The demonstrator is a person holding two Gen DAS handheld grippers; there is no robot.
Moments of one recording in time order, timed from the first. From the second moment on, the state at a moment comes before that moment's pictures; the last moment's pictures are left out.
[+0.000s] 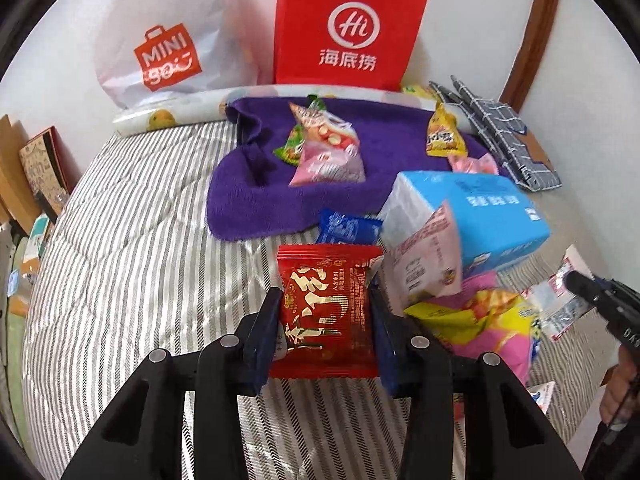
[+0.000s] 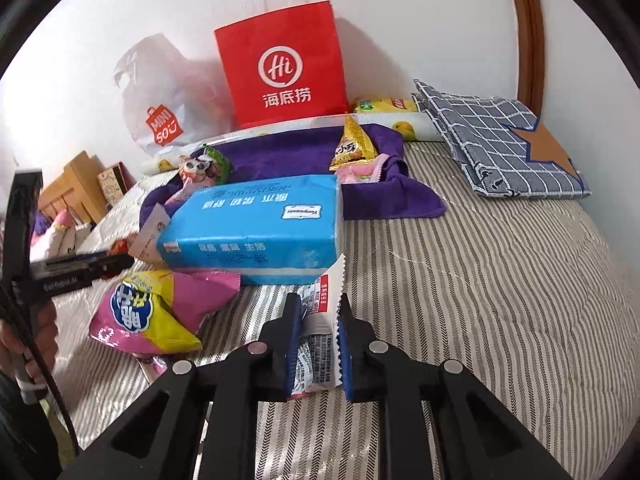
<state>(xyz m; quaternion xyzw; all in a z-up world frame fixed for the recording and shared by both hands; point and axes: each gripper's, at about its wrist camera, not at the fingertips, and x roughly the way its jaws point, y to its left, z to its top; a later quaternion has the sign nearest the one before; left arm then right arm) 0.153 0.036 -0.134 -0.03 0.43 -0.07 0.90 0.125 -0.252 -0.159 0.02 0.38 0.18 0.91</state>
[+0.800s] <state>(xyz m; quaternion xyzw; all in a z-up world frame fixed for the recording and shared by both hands) 0.174 0.017 -0.095 -0.05 0.40 -0.11 0.91 0.141 -0.261 -0.116 0.02 0.33 0.16 0.93</state>
